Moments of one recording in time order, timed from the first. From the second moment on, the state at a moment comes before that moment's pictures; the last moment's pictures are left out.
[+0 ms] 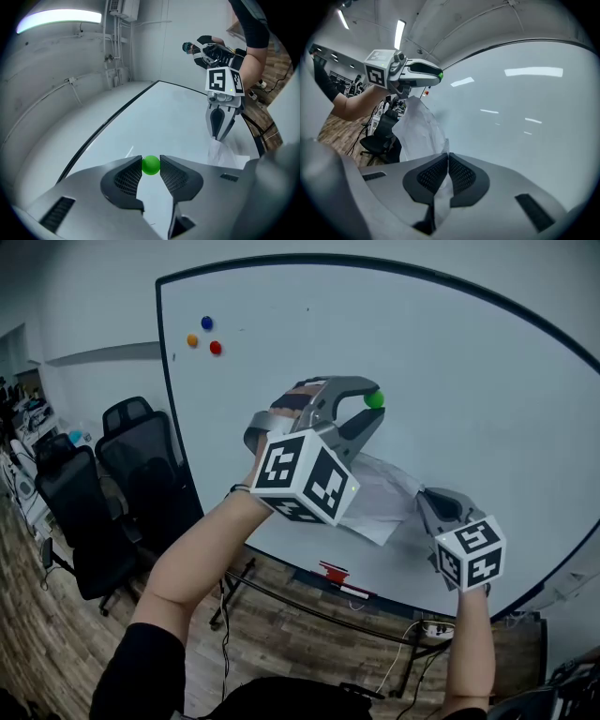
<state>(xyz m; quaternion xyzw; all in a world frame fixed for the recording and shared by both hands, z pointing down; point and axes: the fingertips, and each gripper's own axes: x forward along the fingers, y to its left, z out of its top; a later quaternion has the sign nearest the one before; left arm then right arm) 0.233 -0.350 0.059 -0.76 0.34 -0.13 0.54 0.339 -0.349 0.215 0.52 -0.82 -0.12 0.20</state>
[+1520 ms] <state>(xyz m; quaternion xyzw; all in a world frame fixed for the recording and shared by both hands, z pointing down) 0.217 -0.428 0.196 -0.79 0.37 -0.19 0.45 0.365 -0.272 0.455 0.50 -0.83 0.08 0.23</state>
